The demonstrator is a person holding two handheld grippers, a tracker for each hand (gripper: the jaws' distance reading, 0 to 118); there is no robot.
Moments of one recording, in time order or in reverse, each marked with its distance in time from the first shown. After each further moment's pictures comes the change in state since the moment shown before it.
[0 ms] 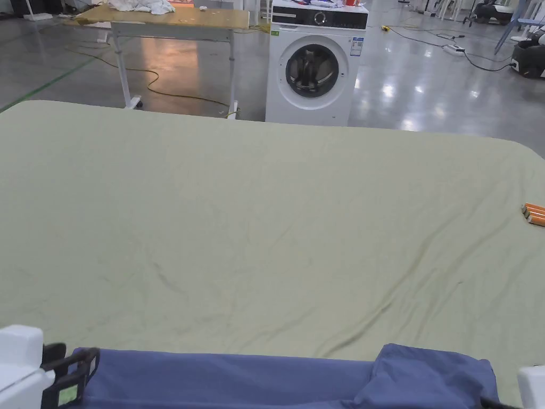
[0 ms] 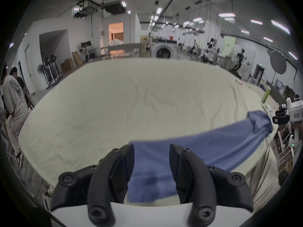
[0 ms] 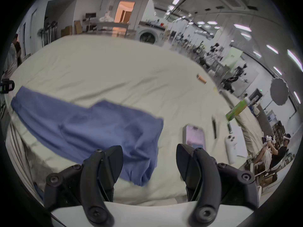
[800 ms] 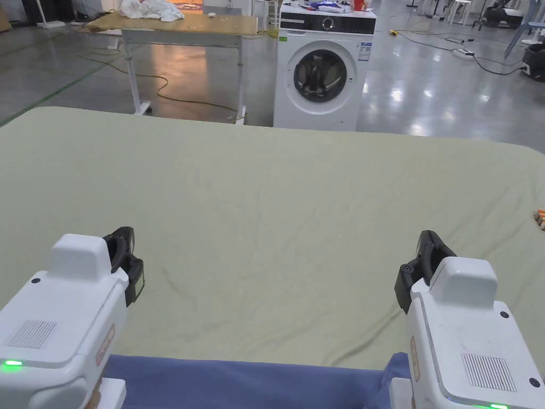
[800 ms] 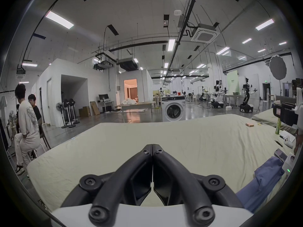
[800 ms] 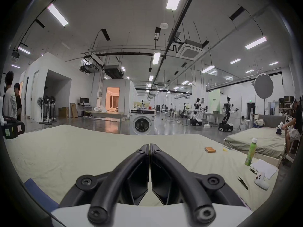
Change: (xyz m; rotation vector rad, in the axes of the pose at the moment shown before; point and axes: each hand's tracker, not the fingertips) left arm 0.055 0.063 0.001 0.493 0.183 -0.045; right arm -0.104 0.095 0.015 0.805 -0.013 -0.266
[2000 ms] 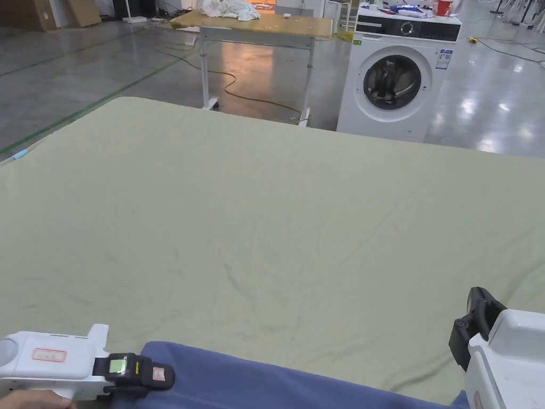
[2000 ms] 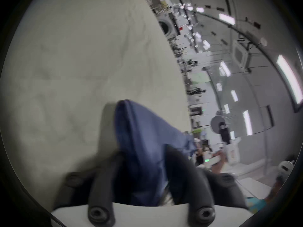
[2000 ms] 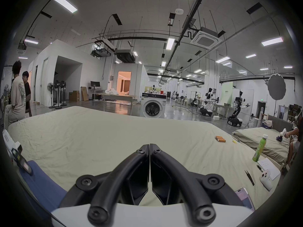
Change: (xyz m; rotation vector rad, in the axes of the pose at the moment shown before) left arm -0.159 -0.183 -0.068 -0.969 -0.647 0.919; right arm -0.010 -0.030 -0.014 -0.174 0.115 0.057
